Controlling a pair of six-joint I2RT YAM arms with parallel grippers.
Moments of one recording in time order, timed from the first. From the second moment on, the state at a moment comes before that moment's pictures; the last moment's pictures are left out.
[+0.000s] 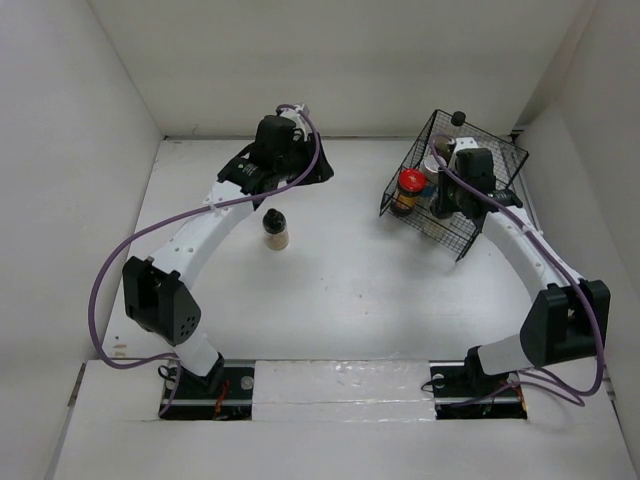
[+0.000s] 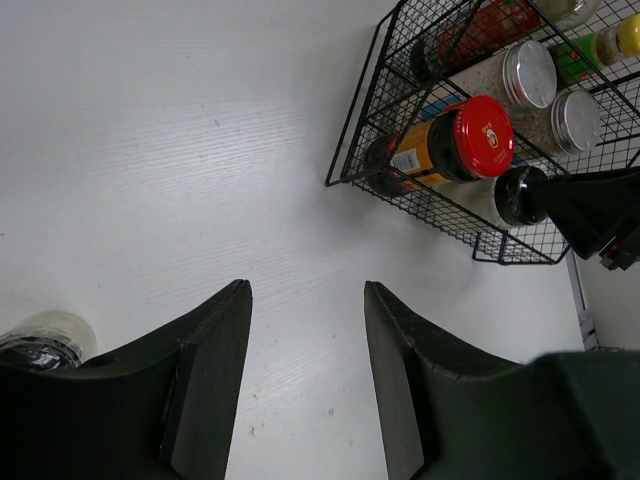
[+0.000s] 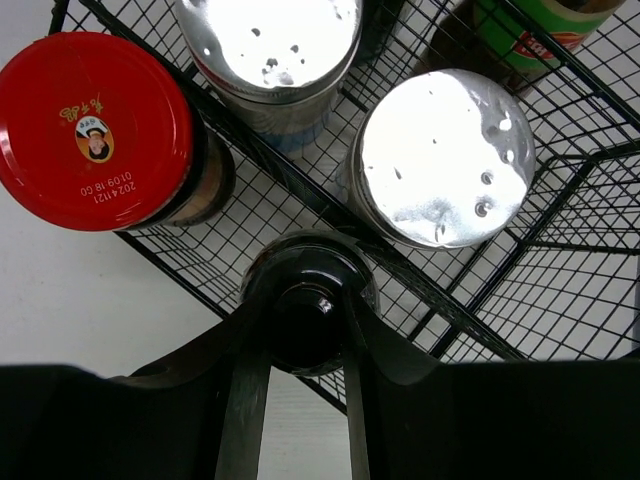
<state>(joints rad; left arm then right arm) -0.52 1.62 1.60 -0.51 0.12 -0.51 0.16 1.43 1.18 -0.43 0.12 0.05</state>
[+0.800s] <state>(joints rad) -0.51 1.61 1.60 -0.52 0.07 -0.50 0.24 1.43 1.27 -0.39 0.11 0.06</state>
